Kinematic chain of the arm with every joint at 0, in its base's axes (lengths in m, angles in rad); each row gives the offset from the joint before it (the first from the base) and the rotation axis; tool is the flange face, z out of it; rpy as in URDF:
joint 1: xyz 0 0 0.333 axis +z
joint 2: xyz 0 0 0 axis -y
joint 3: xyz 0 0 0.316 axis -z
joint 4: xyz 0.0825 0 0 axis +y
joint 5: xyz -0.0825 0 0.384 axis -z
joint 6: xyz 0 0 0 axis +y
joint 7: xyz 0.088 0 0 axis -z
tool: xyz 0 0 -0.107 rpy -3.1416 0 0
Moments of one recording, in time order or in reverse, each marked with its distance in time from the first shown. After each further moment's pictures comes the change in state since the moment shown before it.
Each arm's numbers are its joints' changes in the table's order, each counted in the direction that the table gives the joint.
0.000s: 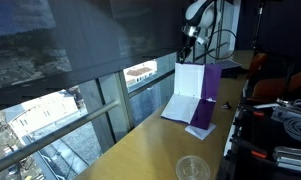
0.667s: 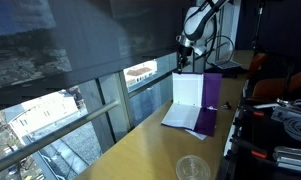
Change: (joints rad) arm 0.102 0.011 0.001 0.155 0.133 -0.153 0.069
